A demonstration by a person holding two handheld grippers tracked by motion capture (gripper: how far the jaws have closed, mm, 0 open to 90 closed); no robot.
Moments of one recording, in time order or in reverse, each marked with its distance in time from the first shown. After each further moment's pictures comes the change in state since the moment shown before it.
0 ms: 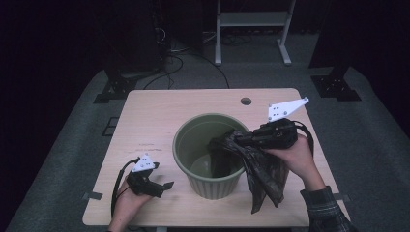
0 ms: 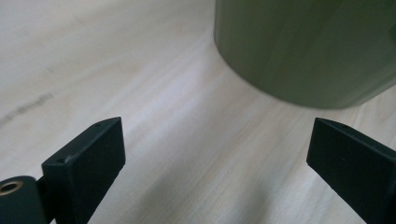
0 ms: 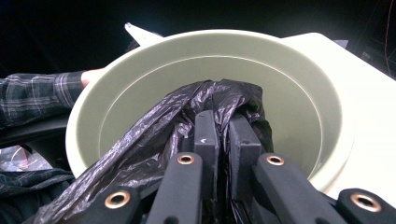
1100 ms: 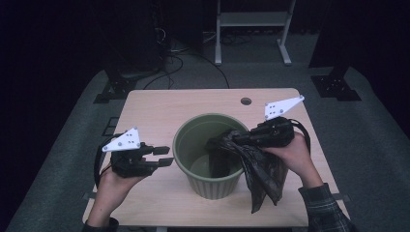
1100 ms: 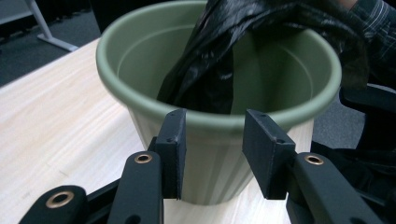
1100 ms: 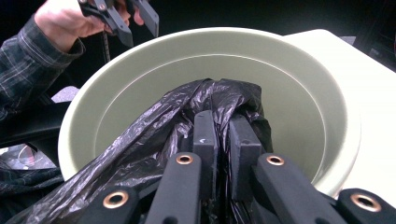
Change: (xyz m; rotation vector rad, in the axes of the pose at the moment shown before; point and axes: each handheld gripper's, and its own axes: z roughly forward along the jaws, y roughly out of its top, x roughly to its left) left arm -0.033 0.118 -0.090 -0.164 -0.199 0.159; right arm -0.006 0.002 0.006 0.012 0.020 0.006
